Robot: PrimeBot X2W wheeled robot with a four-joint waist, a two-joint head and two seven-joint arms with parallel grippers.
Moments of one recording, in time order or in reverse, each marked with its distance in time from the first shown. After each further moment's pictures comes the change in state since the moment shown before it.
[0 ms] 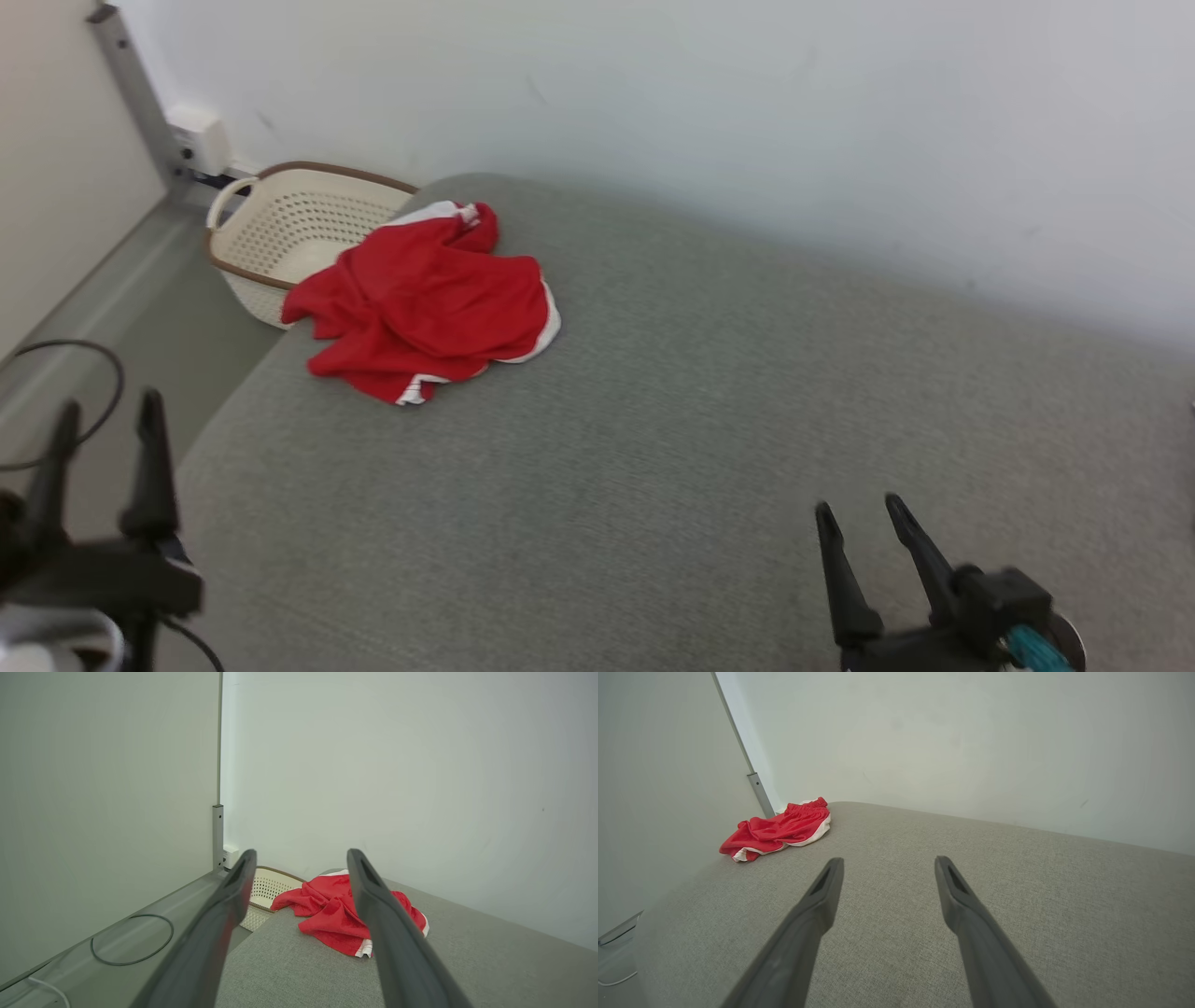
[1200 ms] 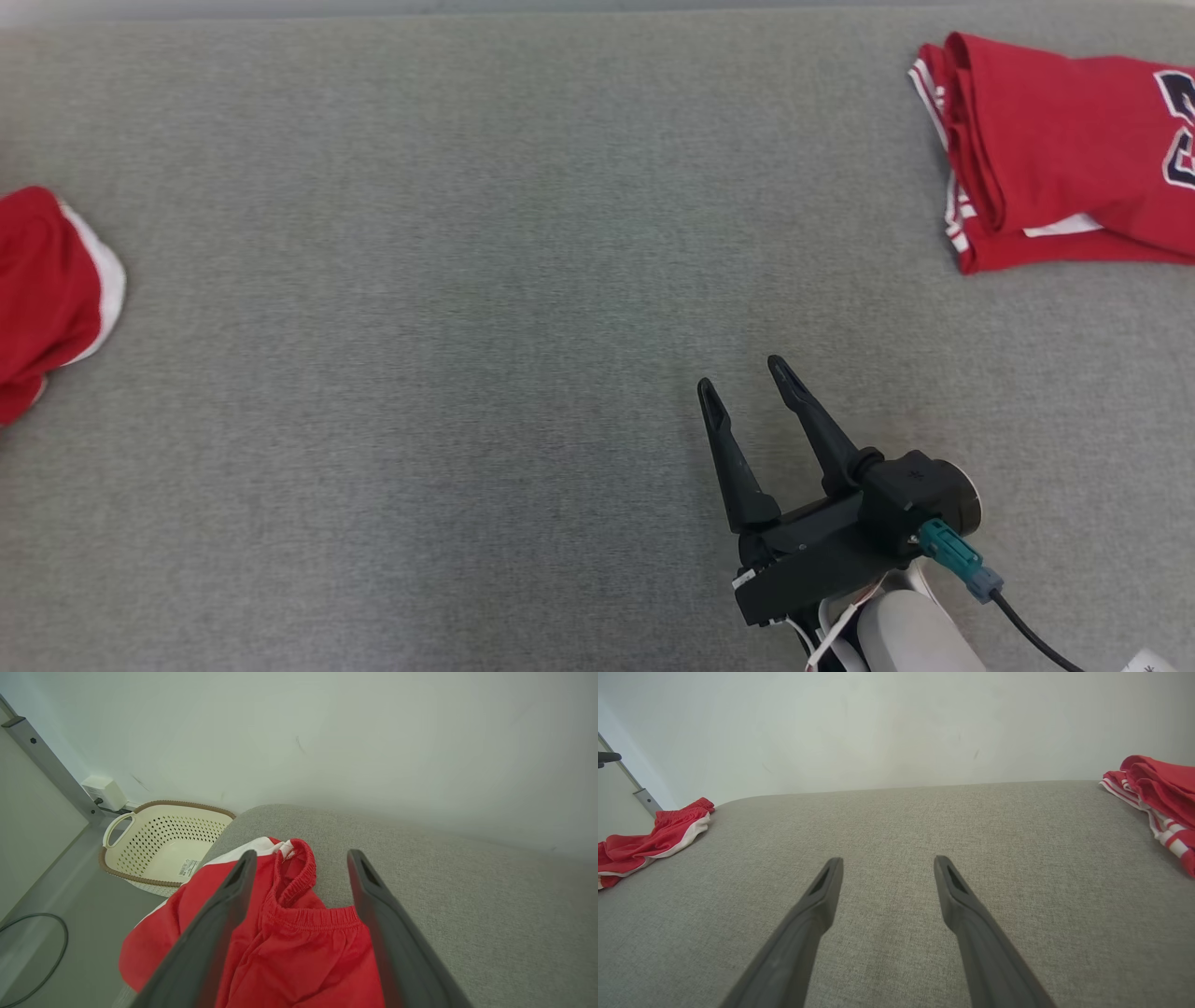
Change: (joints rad) left arm -0.838 0.304 -0.061 0.797 -0.075 -0.188 0.311; right arm -0.293 0.000 0.218 0.072 0.041 0.000 -0.084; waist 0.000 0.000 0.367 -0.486
